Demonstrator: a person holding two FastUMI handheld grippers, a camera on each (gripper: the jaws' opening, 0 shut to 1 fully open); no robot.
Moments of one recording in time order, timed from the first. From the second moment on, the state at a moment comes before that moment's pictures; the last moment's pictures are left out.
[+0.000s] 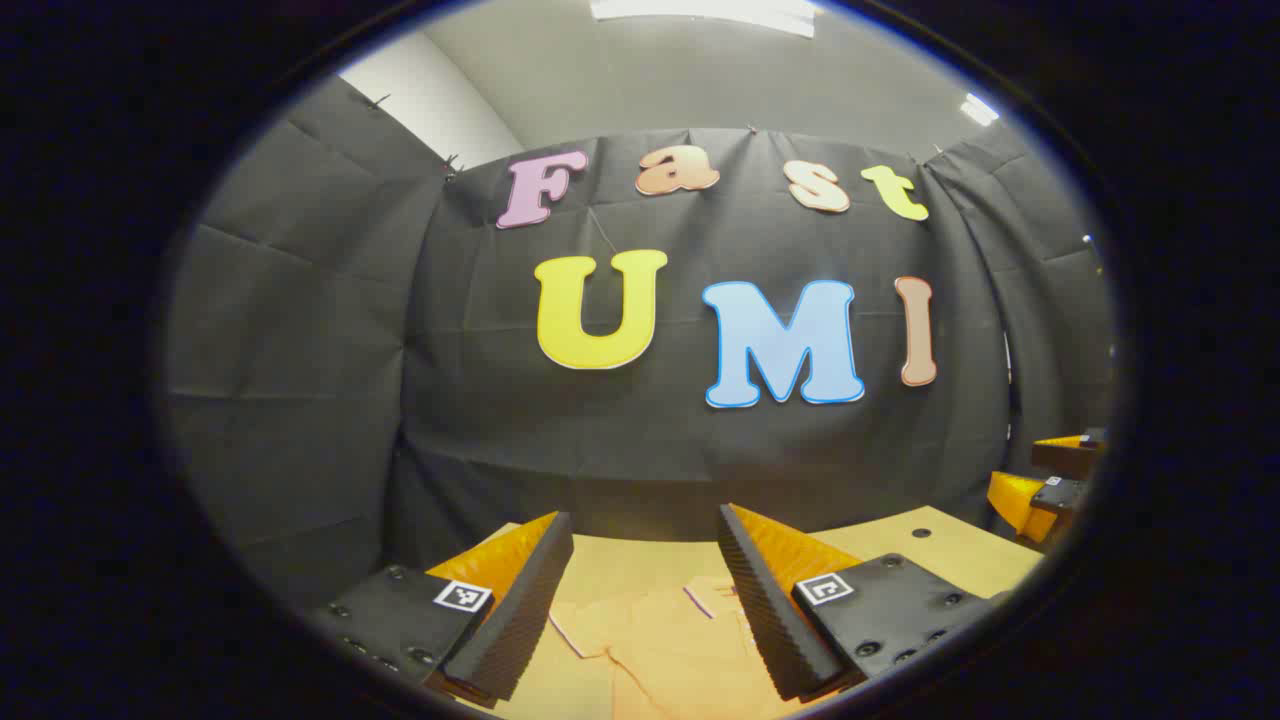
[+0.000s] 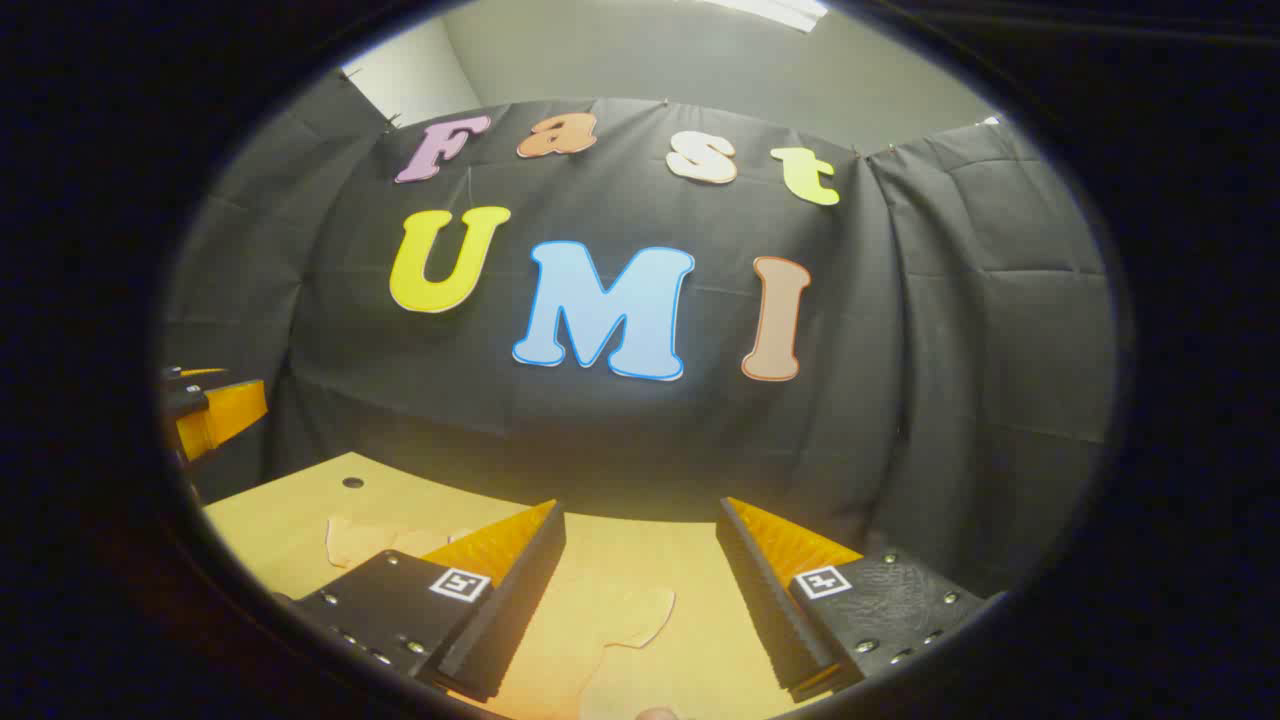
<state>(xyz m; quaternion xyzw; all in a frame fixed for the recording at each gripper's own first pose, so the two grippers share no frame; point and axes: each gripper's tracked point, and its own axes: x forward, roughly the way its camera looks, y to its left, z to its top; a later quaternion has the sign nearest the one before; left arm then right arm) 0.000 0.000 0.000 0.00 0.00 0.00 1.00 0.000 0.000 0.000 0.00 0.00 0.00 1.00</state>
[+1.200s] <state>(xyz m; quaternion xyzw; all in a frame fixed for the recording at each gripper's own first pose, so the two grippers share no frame) 0.017 0.009 -0.015 0.01 0.02 -0.01 1.00 0.031 0.008 -0.034 0.01 0.05 0.00 1.00</state>
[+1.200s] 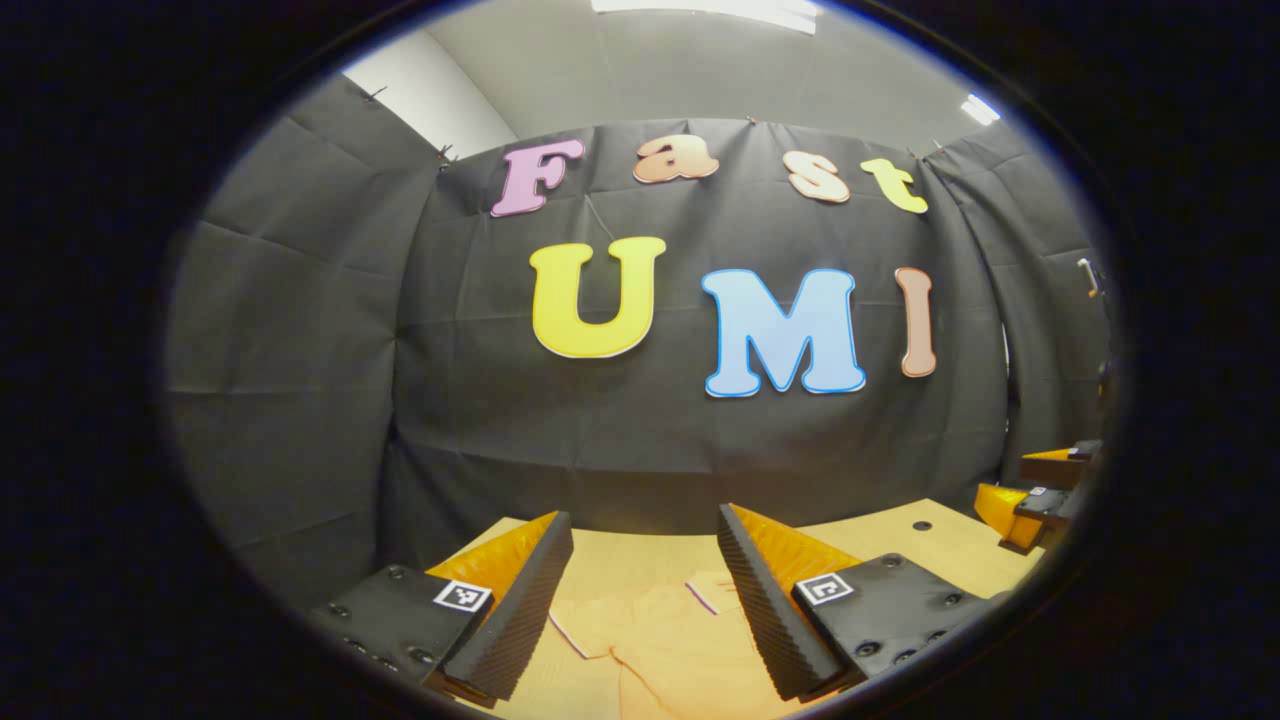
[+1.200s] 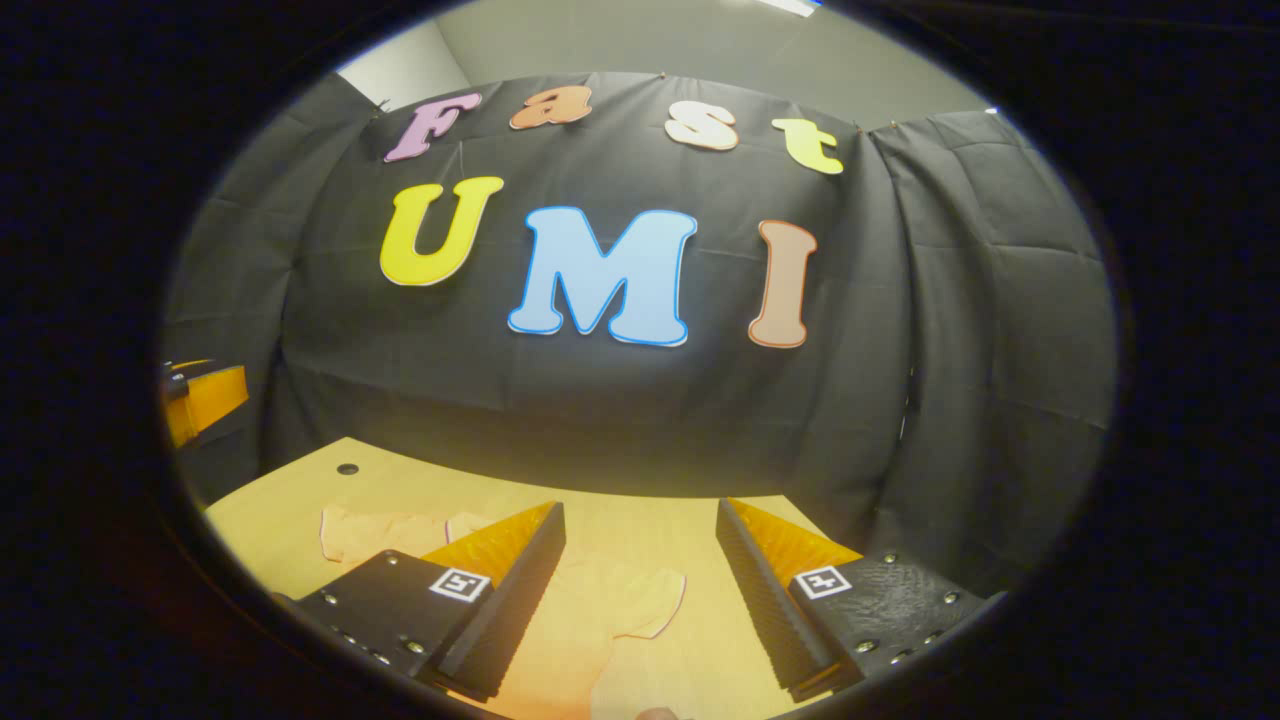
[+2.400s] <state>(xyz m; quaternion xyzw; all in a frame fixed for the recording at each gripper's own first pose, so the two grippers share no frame) 0.046 0.003 -0.053 0.01 0.06 0.02 1.00 0.167 -0.015 -0.209 0.07 0.26 -0.01 0.96</state>
